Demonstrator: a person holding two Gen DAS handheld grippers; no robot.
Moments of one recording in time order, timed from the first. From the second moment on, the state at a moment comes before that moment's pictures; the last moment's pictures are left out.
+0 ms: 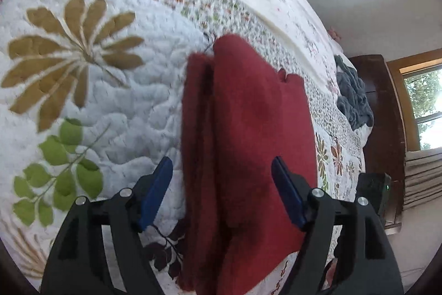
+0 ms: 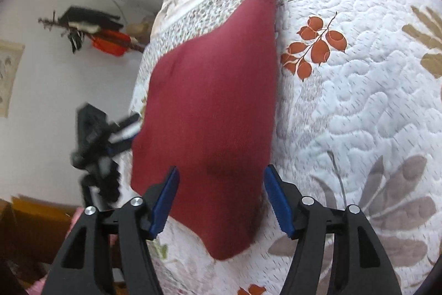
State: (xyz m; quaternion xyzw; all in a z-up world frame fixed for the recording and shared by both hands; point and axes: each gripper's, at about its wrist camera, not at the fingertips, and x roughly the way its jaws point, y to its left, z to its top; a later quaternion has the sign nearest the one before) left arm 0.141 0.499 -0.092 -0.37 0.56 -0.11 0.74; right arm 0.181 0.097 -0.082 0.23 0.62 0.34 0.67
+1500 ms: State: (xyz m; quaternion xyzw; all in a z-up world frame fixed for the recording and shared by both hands) left arm 0.052 0.242 -0.025 -0.34 0.51 -0.32 0.72; right arm 0.089 -0.066 0.012 0.20 0.58 0.36 0.70
